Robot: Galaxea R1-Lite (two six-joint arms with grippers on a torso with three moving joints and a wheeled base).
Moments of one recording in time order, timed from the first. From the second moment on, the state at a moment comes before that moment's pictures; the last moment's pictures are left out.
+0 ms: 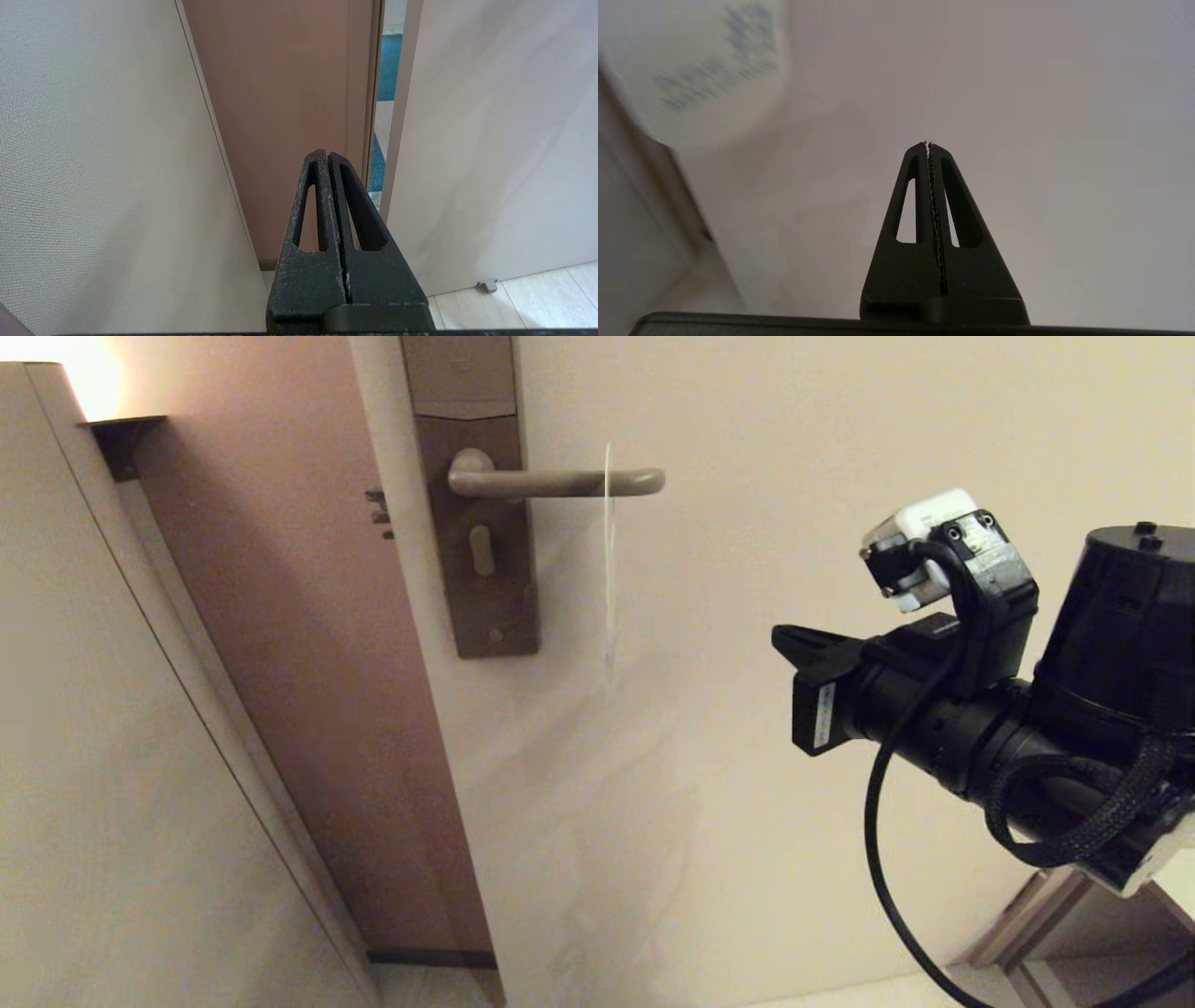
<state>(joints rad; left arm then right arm) 0.00 0.00 0.00 0.00 -0.03 0.04 0.76 1.53 -0.87 -0.59 -0.40 -0.12</state>
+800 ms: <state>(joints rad) 0.00 0.00 0.00 0.00 -0.03 0.04 0.88 1.71 -1.06 -0.77 -0.40 -0.18</state>
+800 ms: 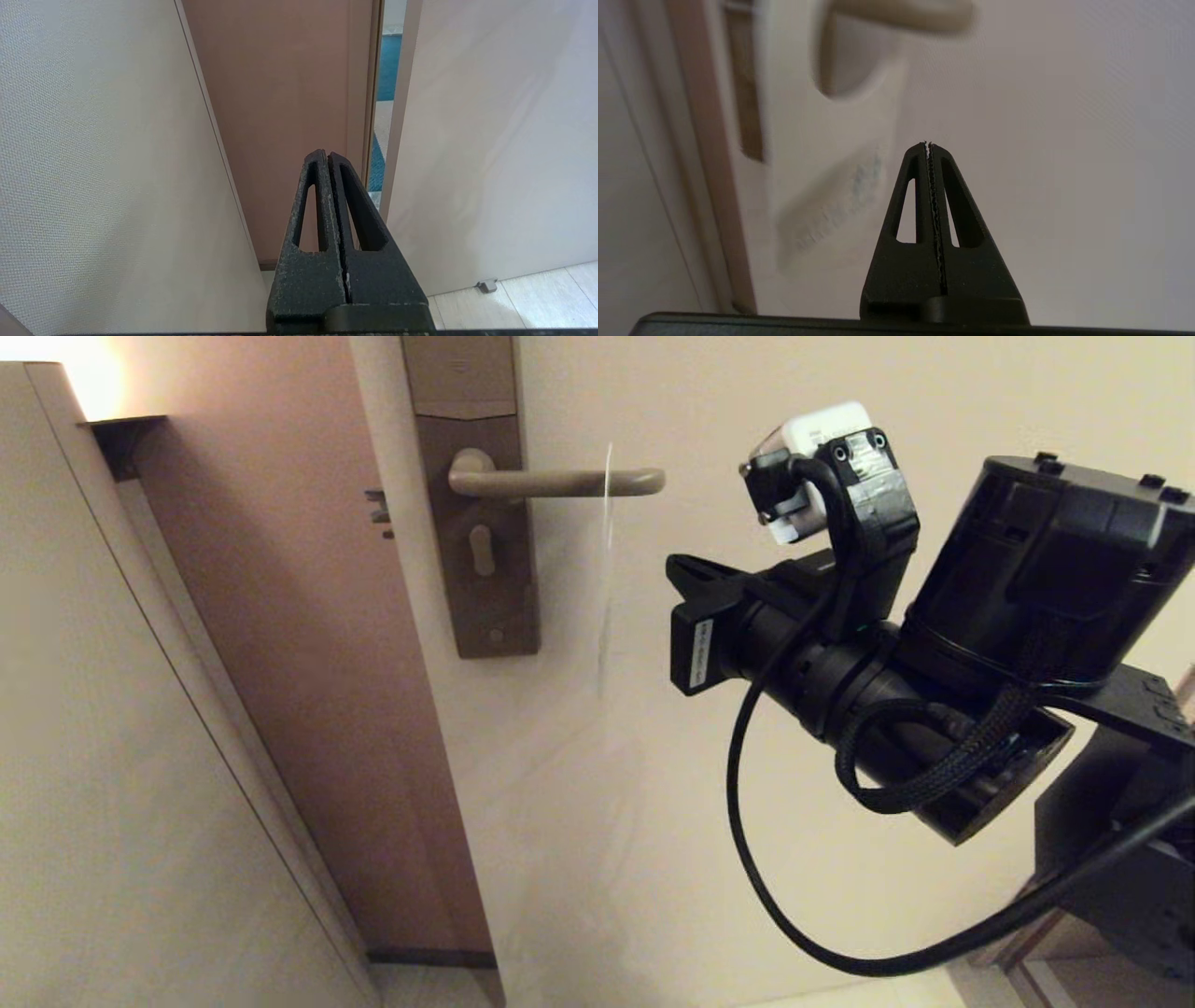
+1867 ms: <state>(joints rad) 0.00 0.00 0.00 0.00 -0.03 0.04 0.96 1.84 -1.15 -0.93 -0.40 -0.23</state>
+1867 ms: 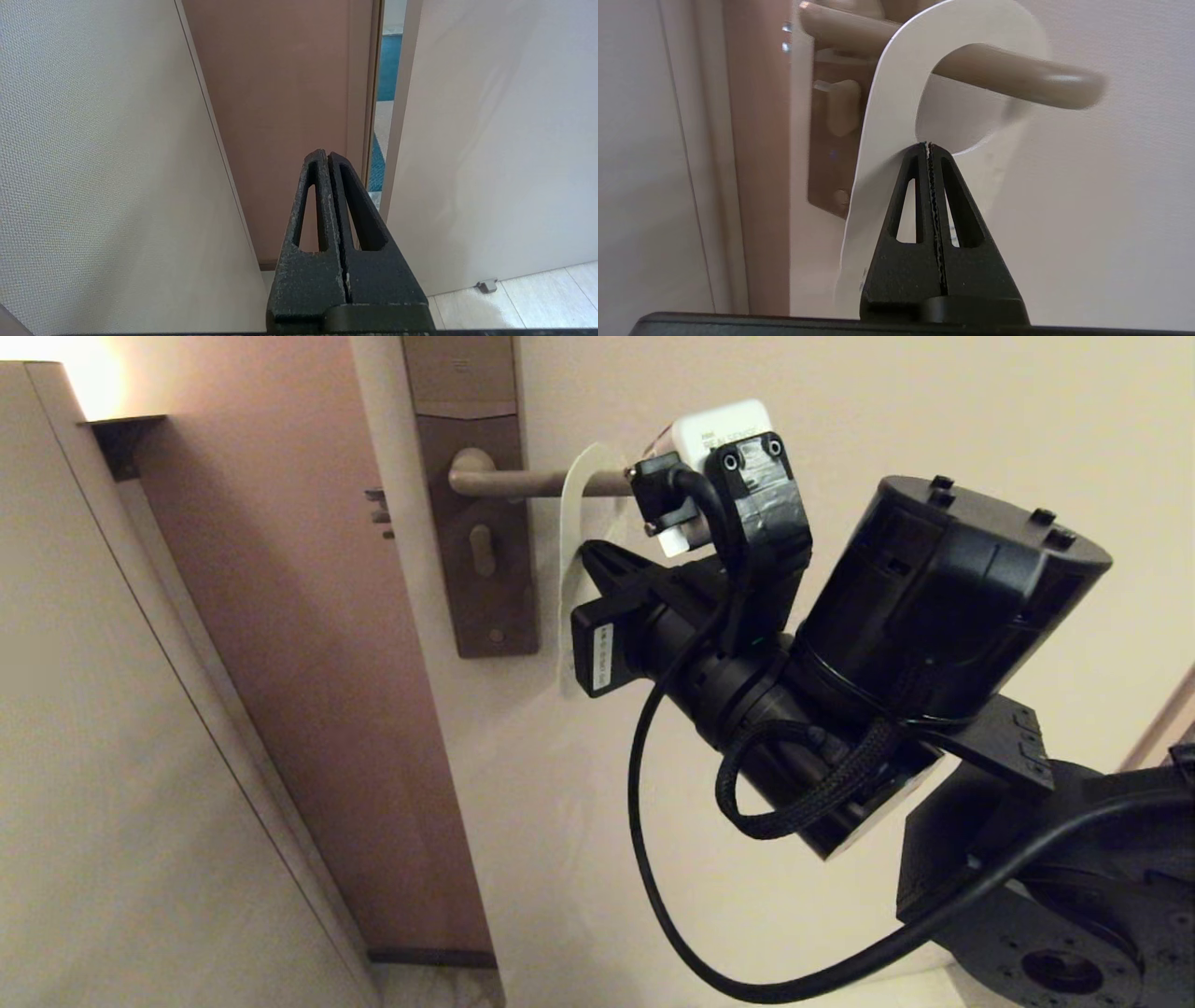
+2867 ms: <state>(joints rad) 0.00 0.00 0.00 0.00 -0.03 0.04 1.00 1.98 -1.26 -0.99 -0.40 -0.26</state>
